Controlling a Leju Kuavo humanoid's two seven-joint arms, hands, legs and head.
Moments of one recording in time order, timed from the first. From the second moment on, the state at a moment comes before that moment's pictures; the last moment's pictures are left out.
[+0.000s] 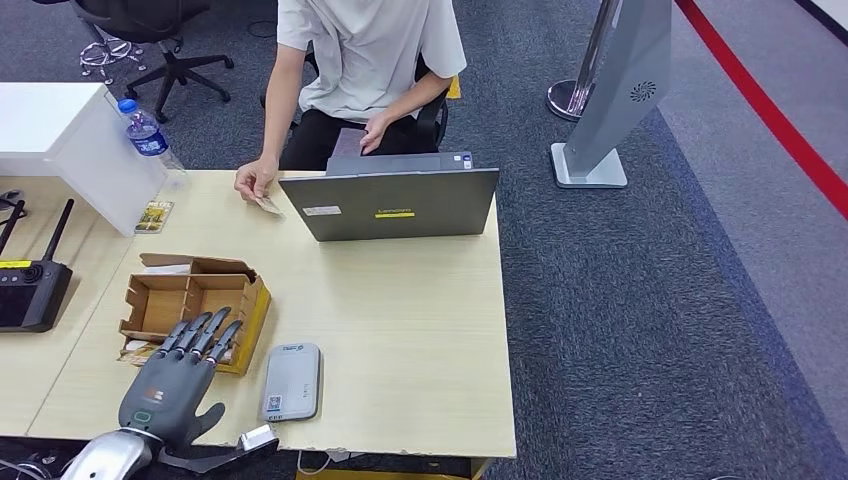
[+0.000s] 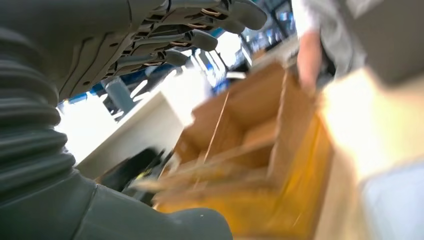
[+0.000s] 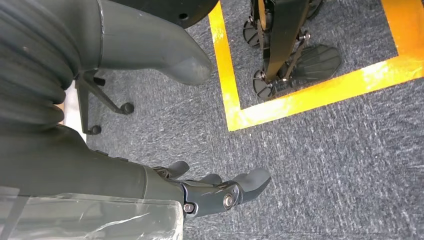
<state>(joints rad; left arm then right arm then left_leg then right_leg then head) 0.25 0.35 -0.22 -1.92 -1.36 -0.12 0.03 -0.09 0.16 -1.26 -0.31 1.05 -0.07 0.02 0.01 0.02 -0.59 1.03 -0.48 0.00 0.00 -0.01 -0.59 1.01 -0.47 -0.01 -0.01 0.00</state>
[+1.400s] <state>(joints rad) 0.15 0.12 0.04 -1.74 -1.55 -0.05 -0.05 -0.09 0.16 -1.26 -0.32 1.10 -0.05 0.02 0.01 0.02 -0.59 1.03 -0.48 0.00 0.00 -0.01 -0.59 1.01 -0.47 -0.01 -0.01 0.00</state>
